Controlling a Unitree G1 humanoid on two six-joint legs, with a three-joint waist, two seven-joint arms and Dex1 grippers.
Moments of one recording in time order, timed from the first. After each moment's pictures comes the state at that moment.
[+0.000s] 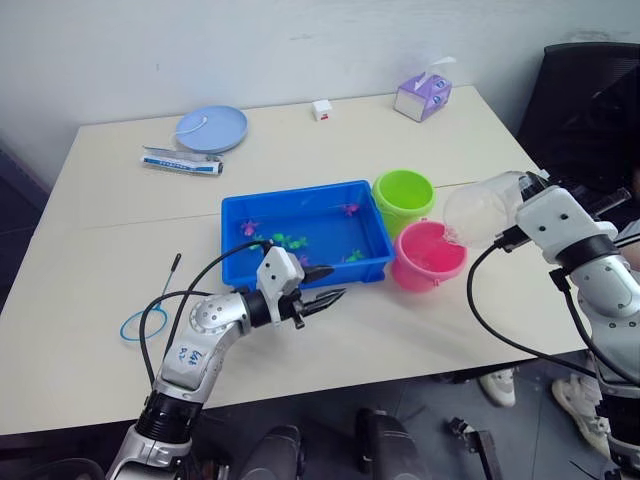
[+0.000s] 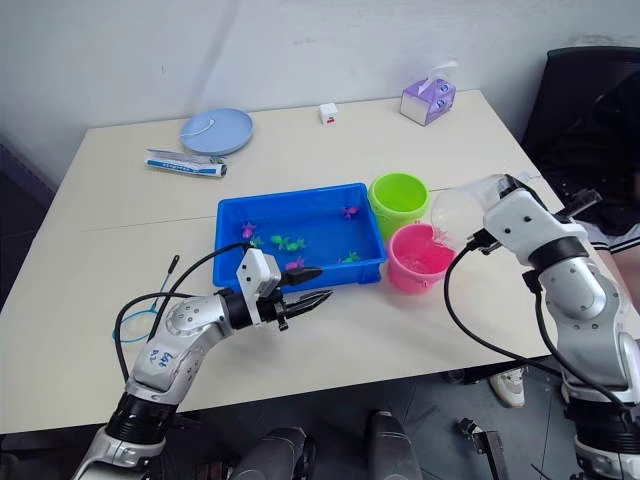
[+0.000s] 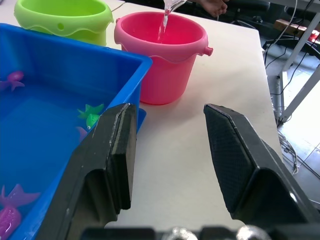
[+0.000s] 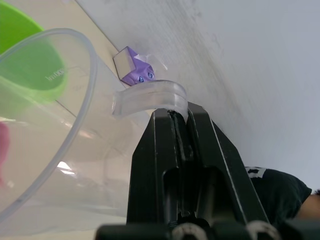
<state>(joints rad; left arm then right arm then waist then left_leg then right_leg) -0.27 0.33 -0.16 -0.18 -0.28 0.32 -0.70 -0.22 -0.74 -0.22 -0.23 -0.22 0.09 0.30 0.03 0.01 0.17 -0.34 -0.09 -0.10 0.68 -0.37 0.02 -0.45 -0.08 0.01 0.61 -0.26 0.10</state>
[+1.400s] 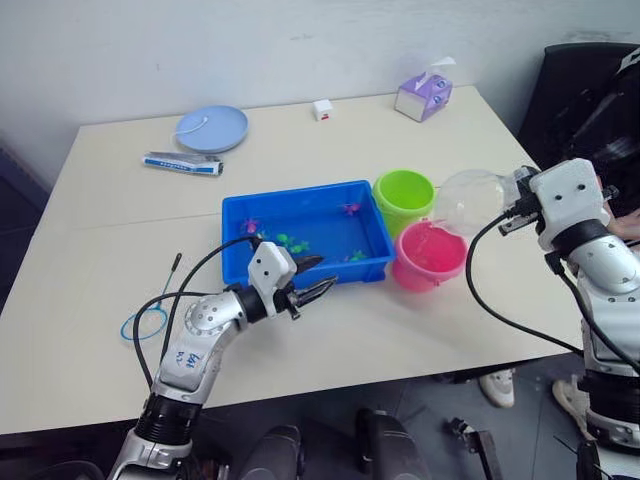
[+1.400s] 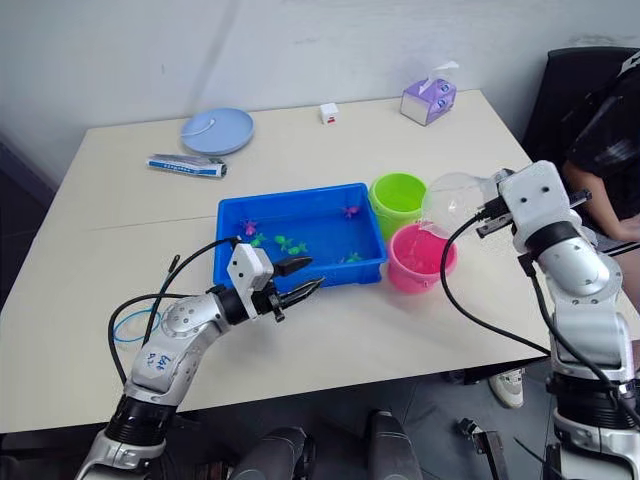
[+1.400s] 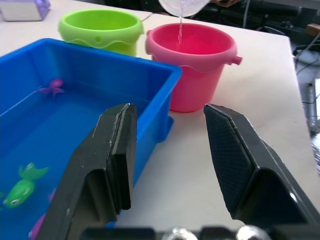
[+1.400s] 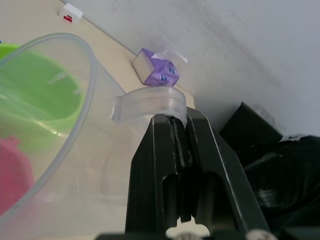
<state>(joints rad) -0.26 0.31 -0.13 -0.18 -0.25 0.25 -0.61 -0.37 -0.66 -0.26 -0.20 -0.01 0.35 0.40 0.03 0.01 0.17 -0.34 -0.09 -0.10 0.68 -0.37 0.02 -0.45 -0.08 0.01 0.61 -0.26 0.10</state>
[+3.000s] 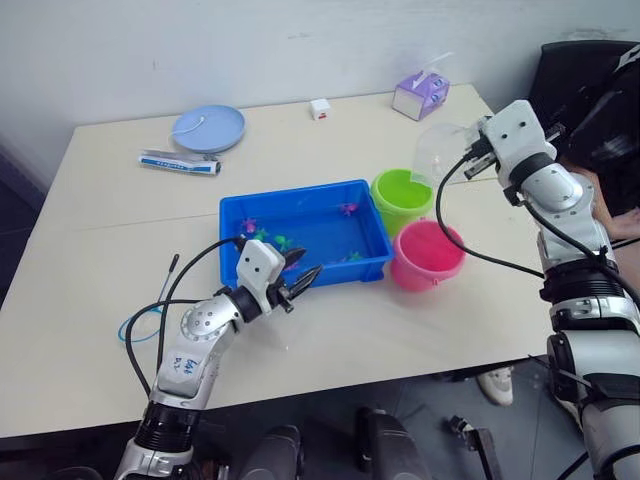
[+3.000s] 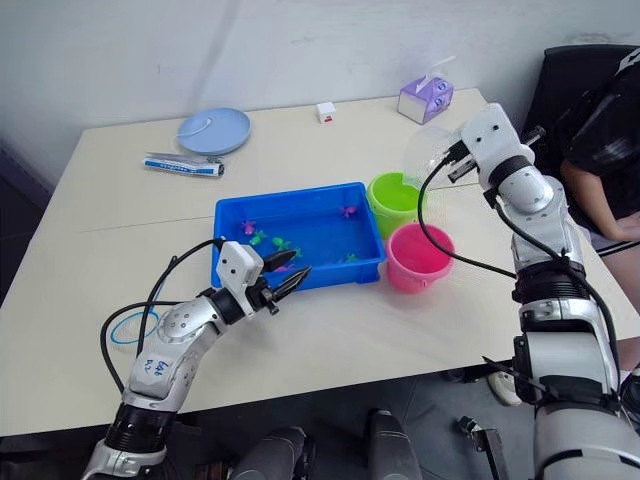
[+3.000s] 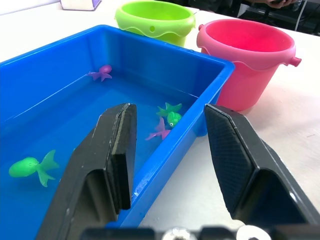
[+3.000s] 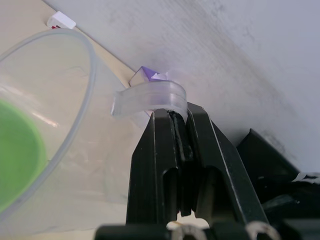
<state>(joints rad) -0.22 0.29 -0.09 -0.20 -0.23 0.28 -0.48 -0.95 -0.64 0.04 0.72 -0.20 -0.20 0.32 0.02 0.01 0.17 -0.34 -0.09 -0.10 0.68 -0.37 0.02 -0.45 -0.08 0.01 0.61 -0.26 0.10</state>
